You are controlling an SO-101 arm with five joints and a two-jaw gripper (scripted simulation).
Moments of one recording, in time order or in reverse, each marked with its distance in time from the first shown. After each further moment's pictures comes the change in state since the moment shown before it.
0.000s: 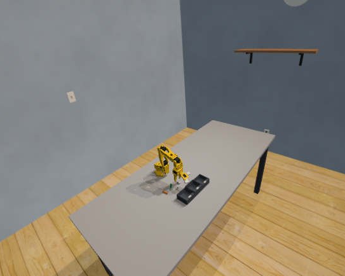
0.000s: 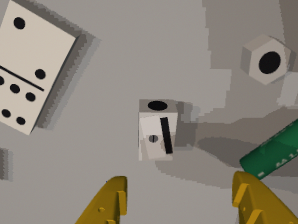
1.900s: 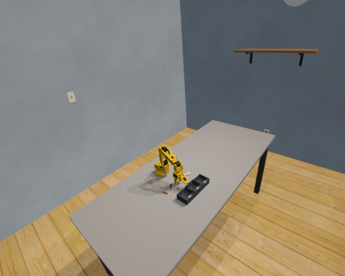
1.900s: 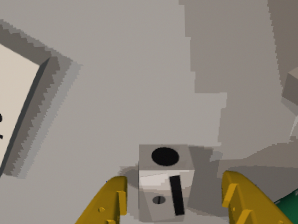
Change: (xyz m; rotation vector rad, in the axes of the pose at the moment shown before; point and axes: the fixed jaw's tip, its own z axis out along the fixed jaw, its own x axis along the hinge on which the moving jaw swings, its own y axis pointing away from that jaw) arm 0.001 0.000 0.031 0.000 0.001 0.000
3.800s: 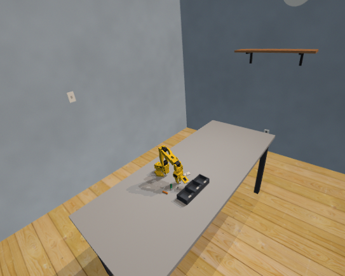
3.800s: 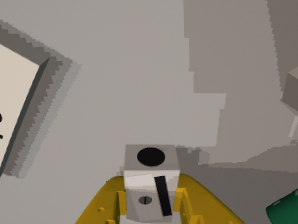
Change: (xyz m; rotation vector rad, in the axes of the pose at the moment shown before) arm 0.000 0.000 0.000 0.000 0.000 0.000
